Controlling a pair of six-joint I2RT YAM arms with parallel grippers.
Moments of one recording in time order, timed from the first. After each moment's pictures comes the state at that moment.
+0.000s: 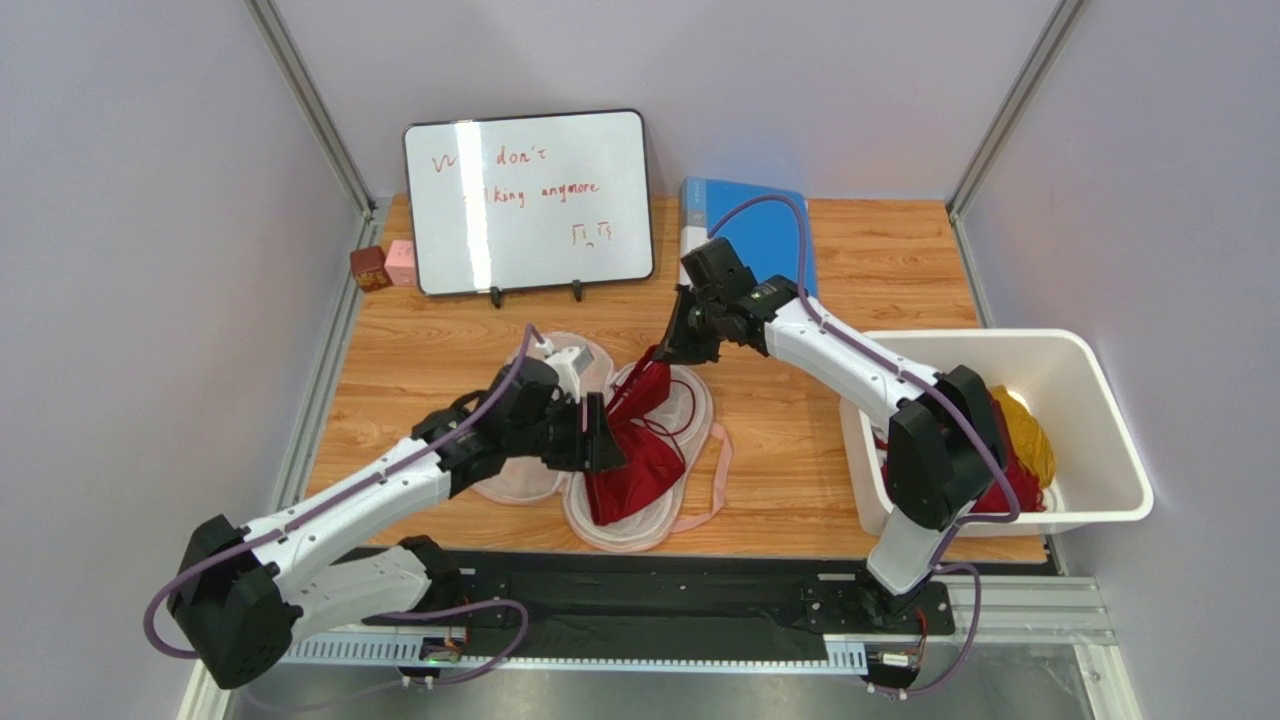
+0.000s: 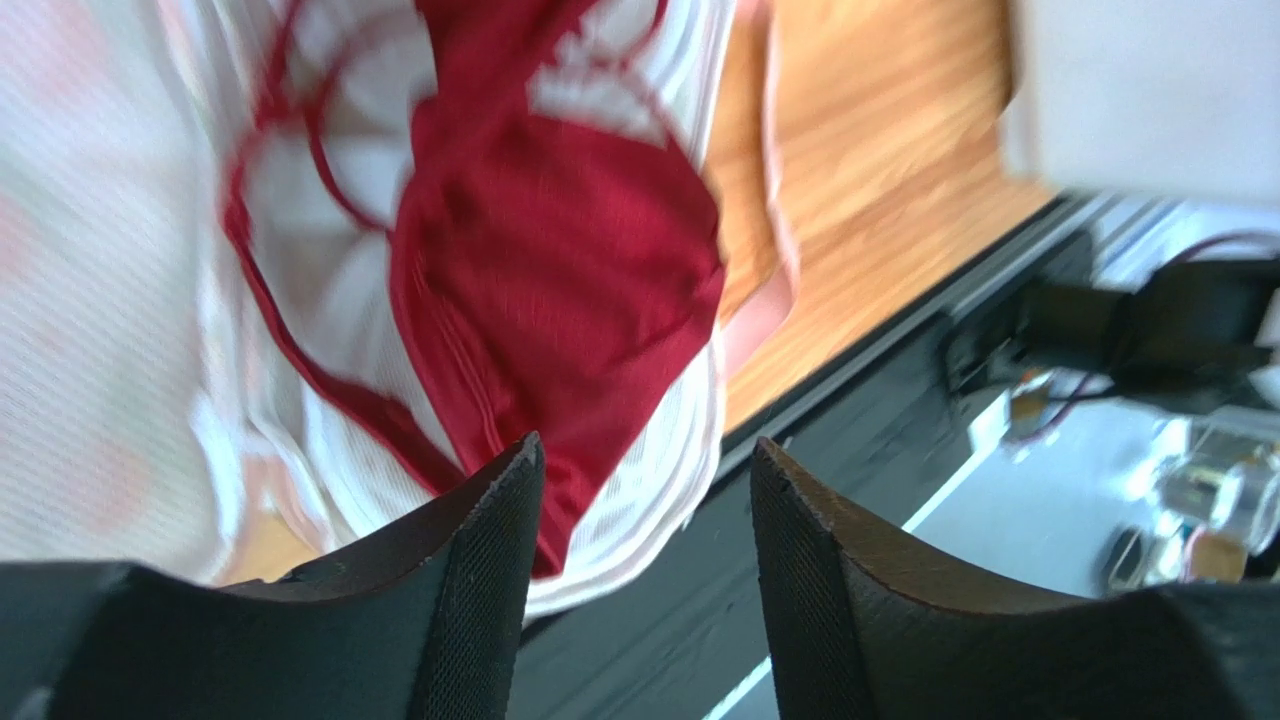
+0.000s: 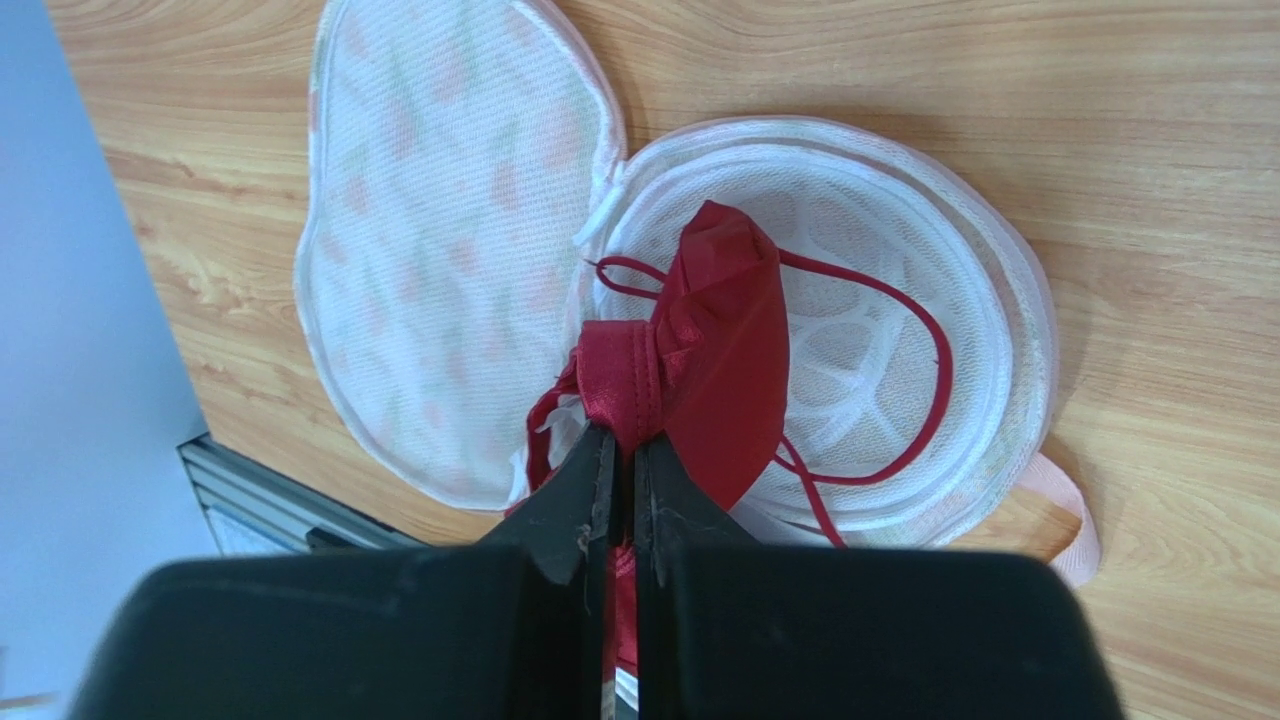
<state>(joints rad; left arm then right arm) -0.72 1.03 0.69 -0.38 0.25 -0.65 0.63 1.73 1.41 -0.60 -0.13 0.81</state>
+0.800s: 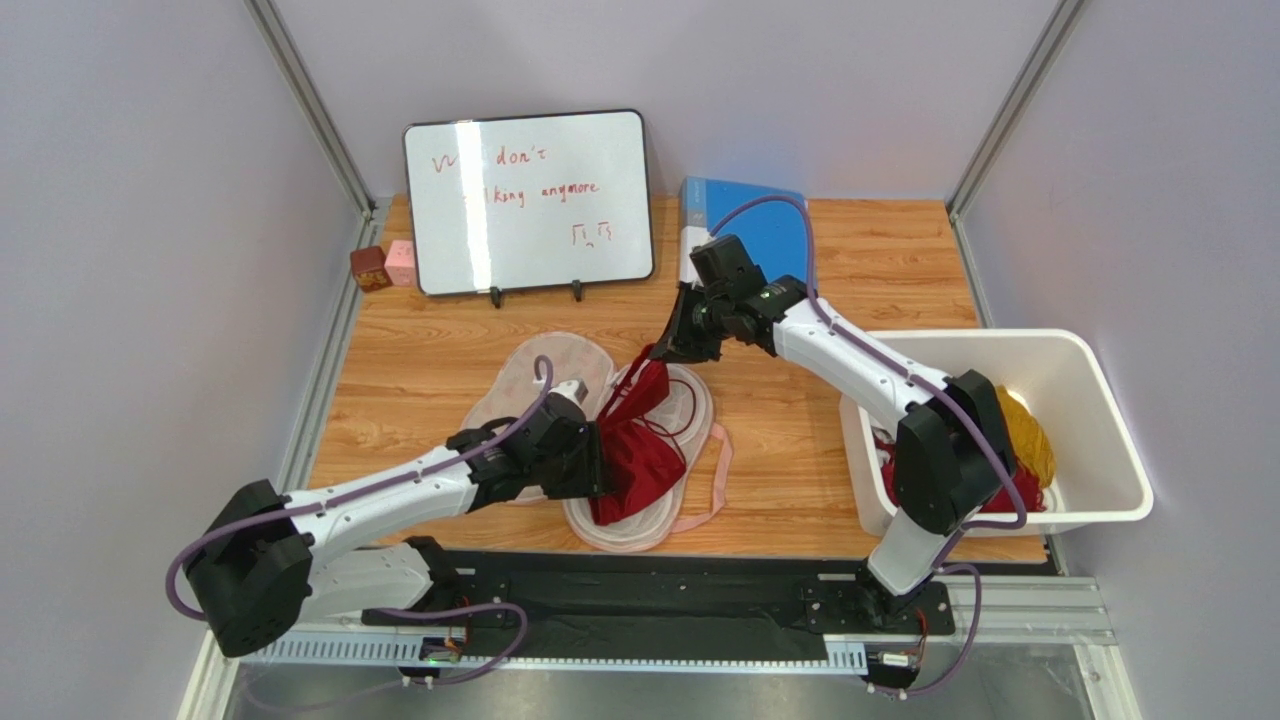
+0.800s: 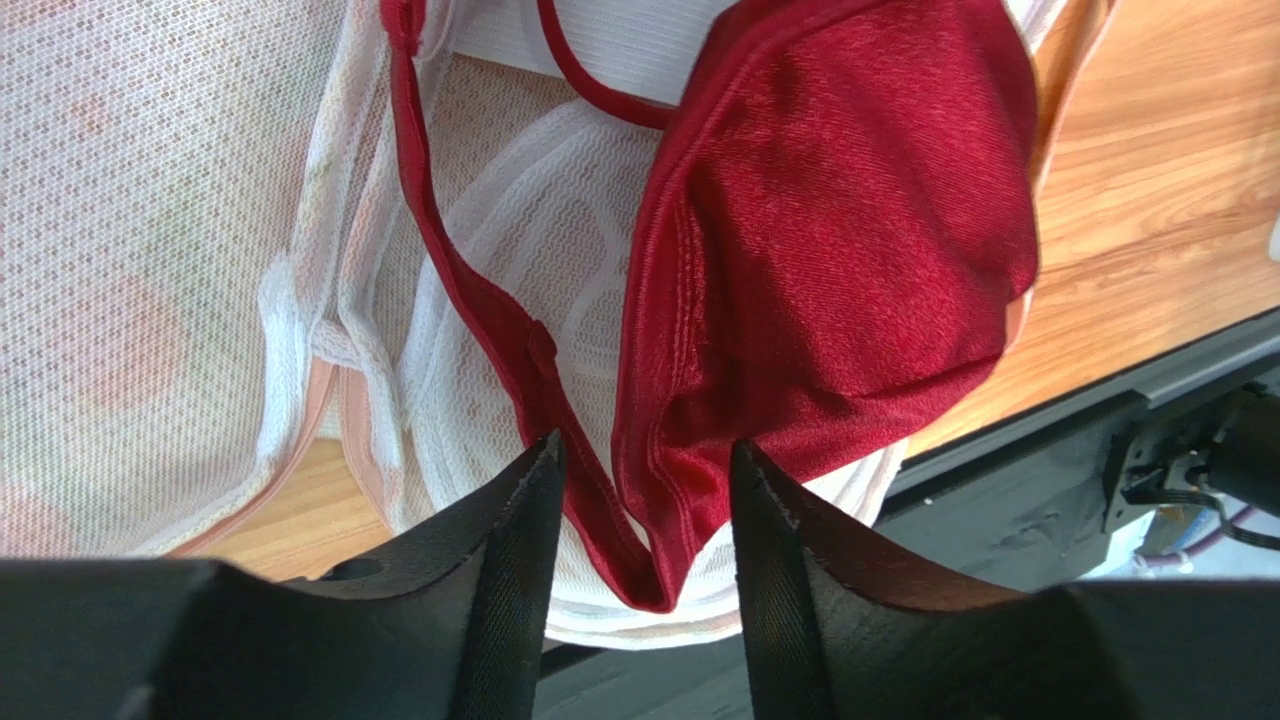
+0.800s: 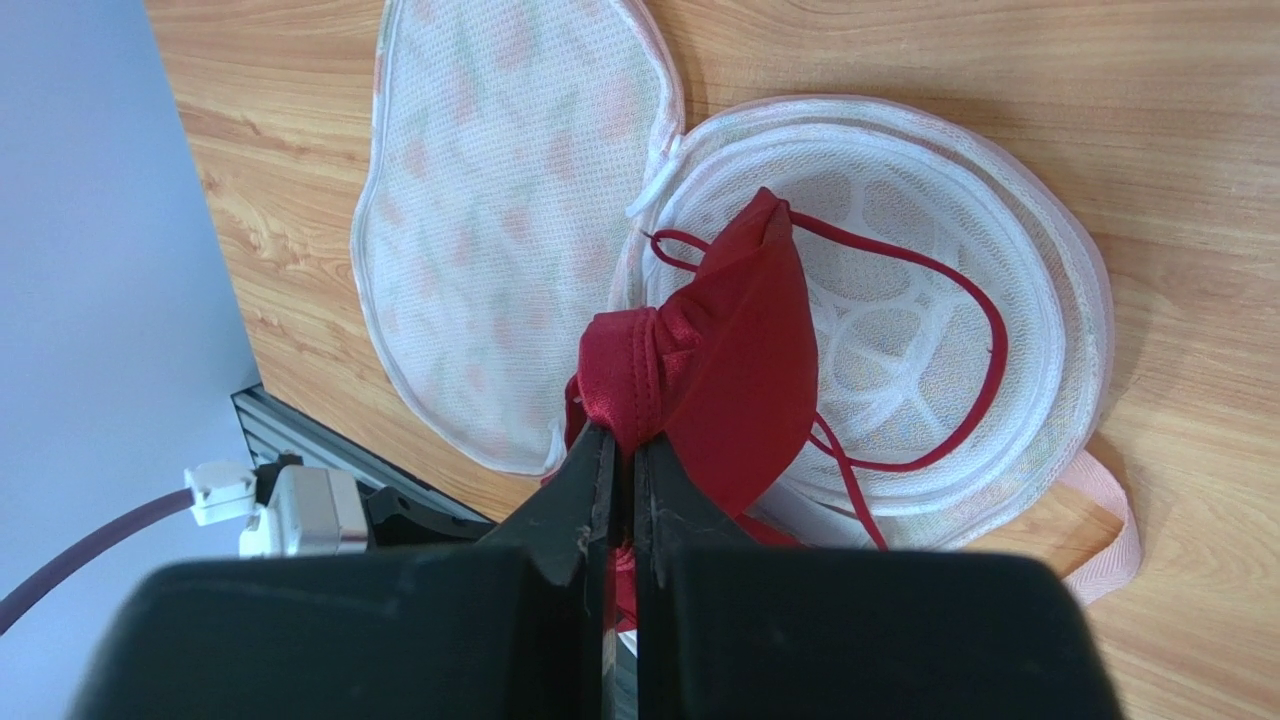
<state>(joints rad) -0.86 1.13 0.55 -0.34 0.00 -0.87 0.60 1.70 1.39 -0.56 -0.23 0.80</state>
